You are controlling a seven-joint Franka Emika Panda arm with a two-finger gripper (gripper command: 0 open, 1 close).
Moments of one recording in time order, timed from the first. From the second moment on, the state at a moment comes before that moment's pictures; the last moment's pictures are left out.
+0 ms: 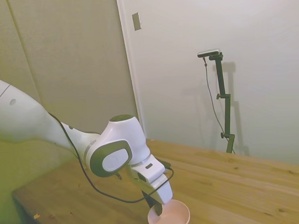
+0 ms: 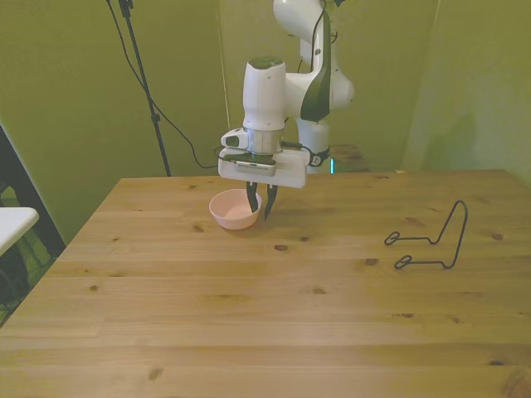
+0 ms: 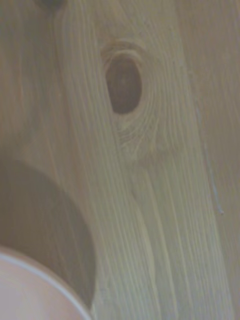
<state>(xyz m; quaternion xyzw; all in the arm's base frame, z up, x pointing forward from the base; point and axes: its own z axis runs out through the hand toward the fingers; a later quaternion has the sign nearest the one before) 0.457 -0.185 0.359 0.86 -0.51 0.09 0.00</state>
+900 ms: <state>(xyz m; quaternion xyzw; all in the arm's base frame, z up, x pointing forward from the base) 0.485 -0.075 0.516 0.88 -0.42 0.10 -0.19</state>
